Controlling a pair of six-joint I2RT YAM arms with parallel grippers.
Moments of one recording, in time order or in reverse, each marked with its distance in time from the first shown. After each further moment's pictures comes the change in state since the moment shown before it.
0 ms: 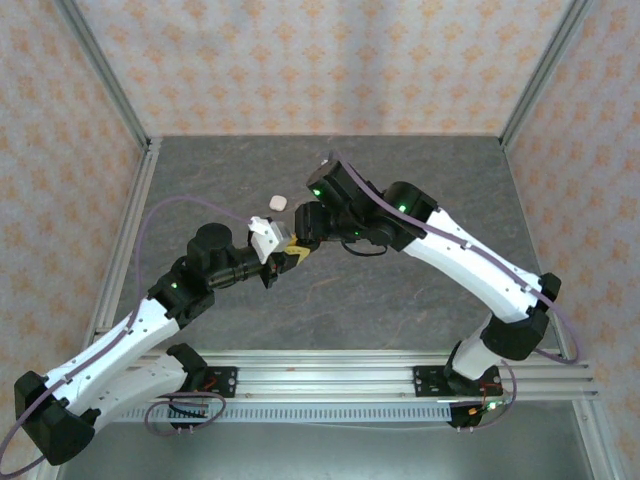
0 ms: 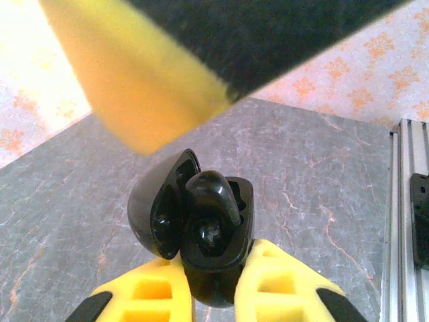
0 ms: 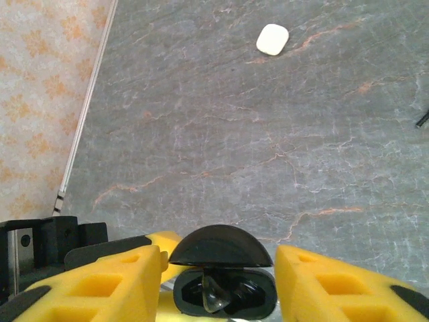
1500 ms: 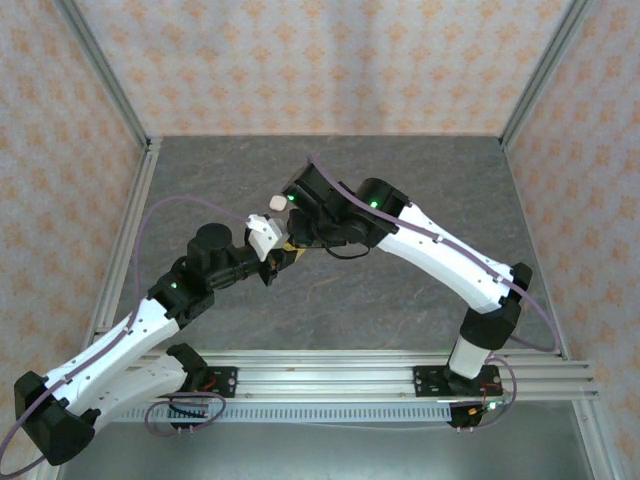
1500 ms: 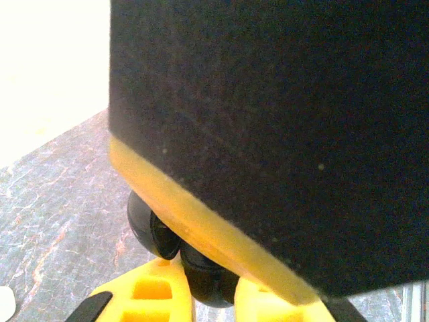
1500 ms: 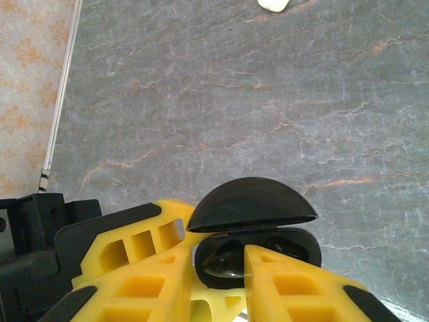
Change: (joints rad) left arm 0.000 -0.001 0.000 -0.009 -0.069 -0.017; right arm 0.049 0.143 0.146 -0.124 -0.023 0.045
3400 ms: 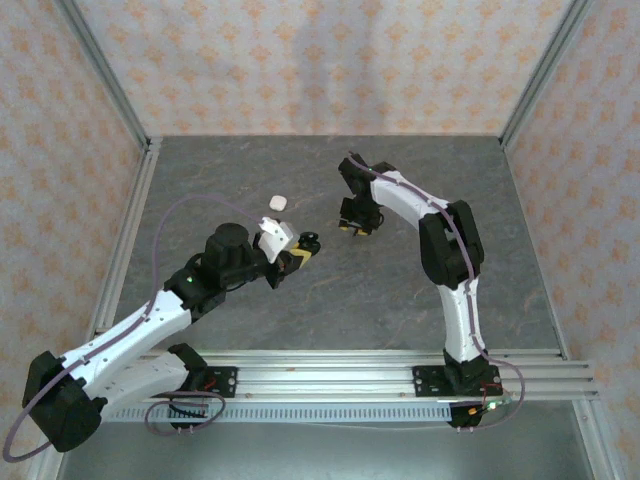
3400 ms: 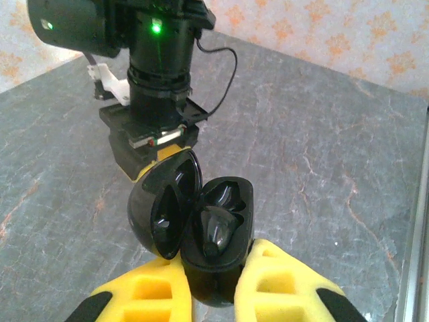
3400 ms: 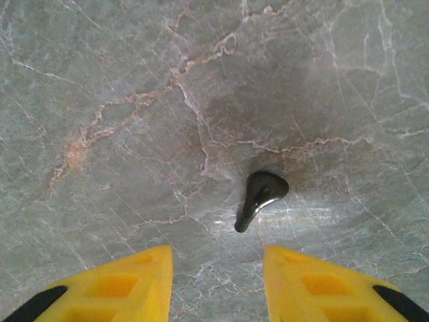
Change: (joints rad) left arm 0.000 0.106 -0.042 0.011 0.000 -0.030; right arm -0.568 0.441 -0.275 0.277 -0.216 -0.150
